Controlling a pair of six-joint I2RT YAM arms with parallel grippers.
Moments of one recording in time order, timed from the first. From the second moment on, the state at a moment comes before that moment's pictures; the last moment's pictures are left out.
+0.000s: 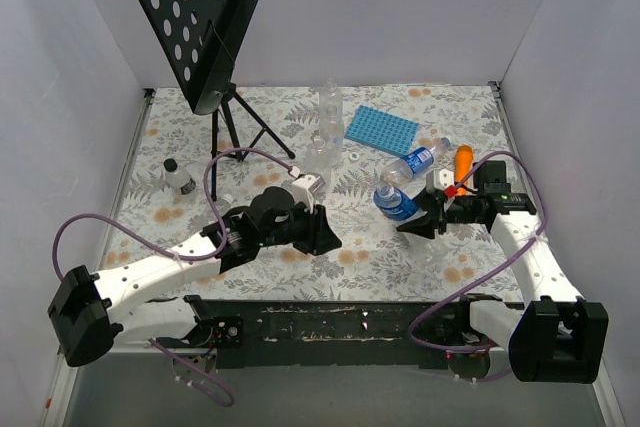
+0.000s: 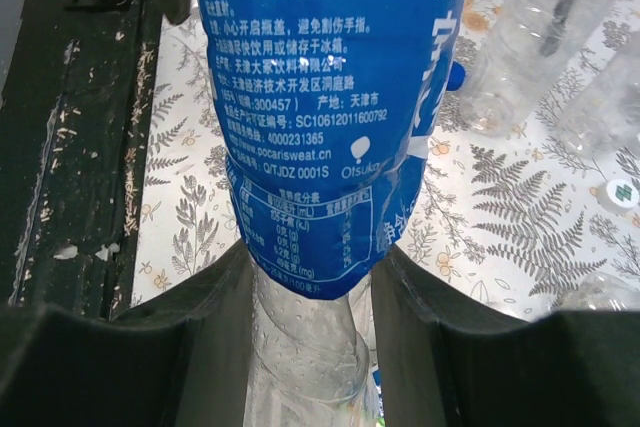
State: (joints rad) left arm -0.94 1.09 0.74 -0.13 0.20 -0.60; right arm 0.04 1.07 0.75 -0.78 -1.32 -1.15
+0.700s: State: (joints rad) left arm -1.02 1.34 0.95 -0.11 0.13 -0.47; right arm -0.17 1.00 0.72 -0.38 -1.28 -0.67
